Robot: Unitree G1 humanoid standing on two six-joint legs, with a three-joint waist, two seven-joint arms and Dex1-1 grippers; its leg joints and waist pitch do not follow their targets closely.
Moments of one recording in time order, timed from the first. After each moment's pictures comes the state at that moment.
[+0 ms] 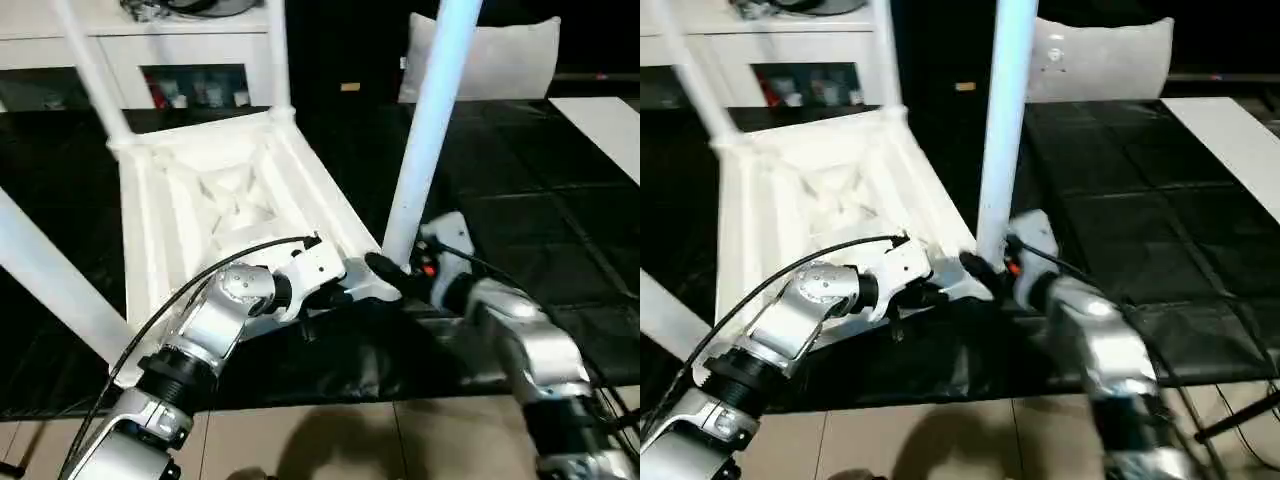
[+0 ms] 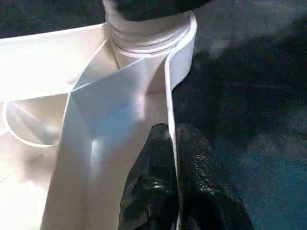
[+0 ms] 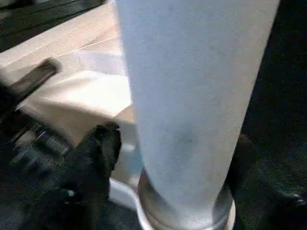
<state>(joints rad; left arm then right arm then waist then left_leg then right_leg) -0.53 0.25 -0.35 0.40 0.13 0.22 -0.97 -0.30 -0.32 0.05 0.12 0.23 0.40 0.74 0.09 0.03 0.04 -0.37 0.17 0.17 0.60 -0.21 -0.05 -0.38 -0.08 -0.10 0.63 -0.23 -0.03</state>
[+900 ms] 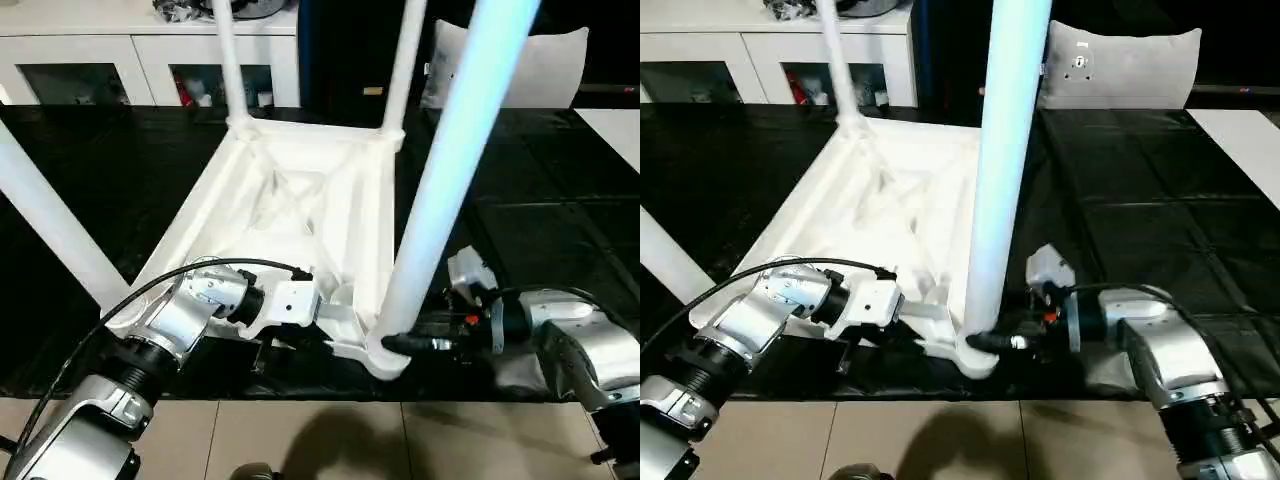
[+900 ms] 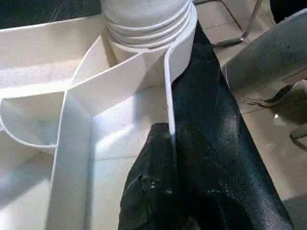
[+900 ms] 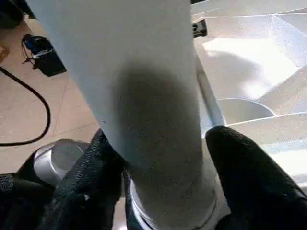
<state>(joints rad) -0.57 0.41 -0.45 0.49 0.07 -0.14 -1.39 -0.30 -0.56 0.17 0.12 0.36 0.38 1.33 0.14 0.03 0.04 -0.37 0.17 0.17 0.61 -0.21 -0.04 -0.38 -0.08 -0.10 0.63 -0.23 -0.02</state>
